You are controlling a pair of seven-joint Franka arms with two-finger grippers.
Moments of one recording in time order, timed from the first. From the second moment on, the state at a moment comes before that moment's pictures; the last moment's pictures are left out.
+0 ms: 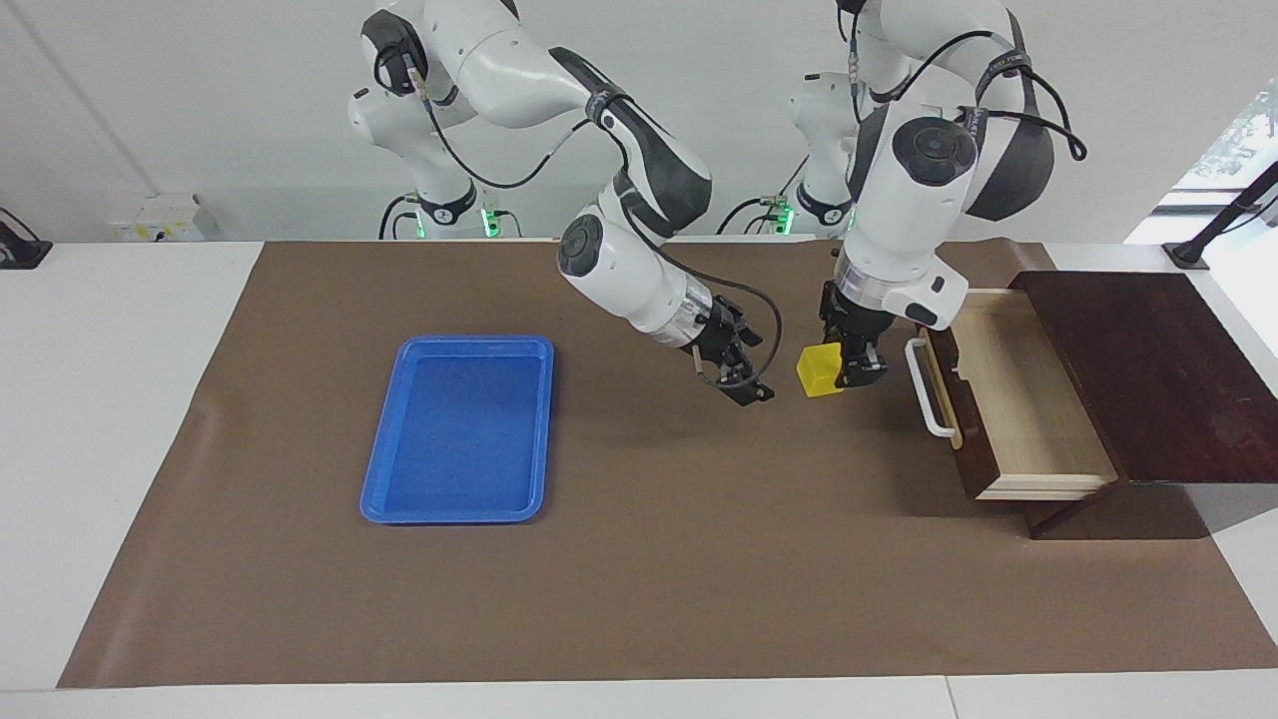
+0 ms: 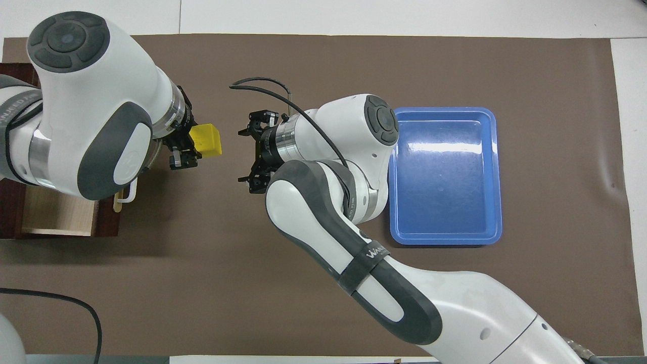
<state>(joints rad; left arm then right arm) -0.29 0.22 -0.11 -1.57 0.05 1.76 -2.03 0.53 0.55 0.14 -1.44 0.75 2.35 1.74</state>
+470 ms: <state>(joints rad) -0.29 0.22 -0.11 -1.57 0.05 1.77 -2.04 0.53 0.61 0.13 -1.32 0.74 2.29 1.76</state>
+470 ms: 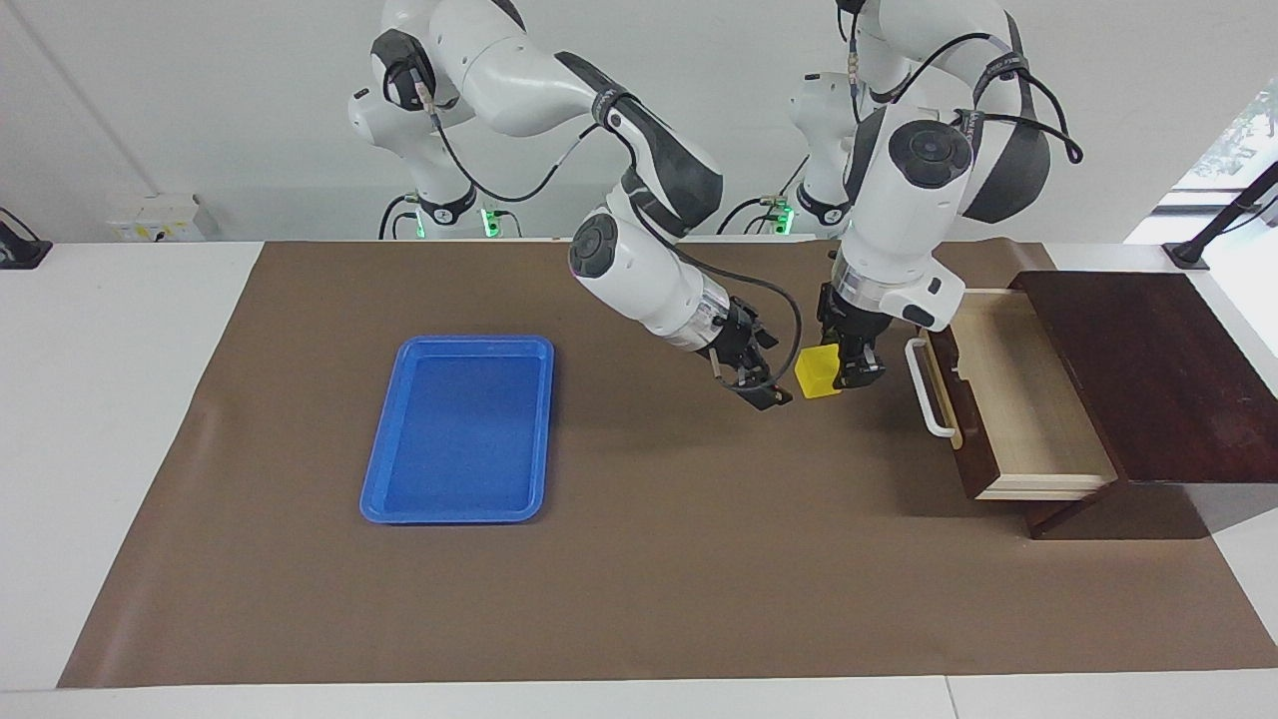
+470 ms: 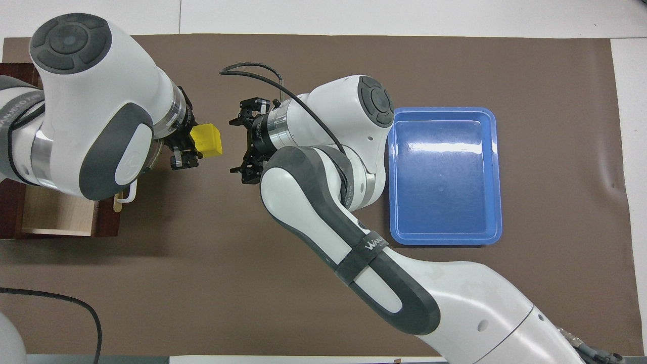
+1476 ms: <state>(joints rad) -0.32 0.22 -0.11 -1.57 0.05 1.77 -2.08 0.53 0.65 0.13 -1.22 0.71 2.23 1.76</state>
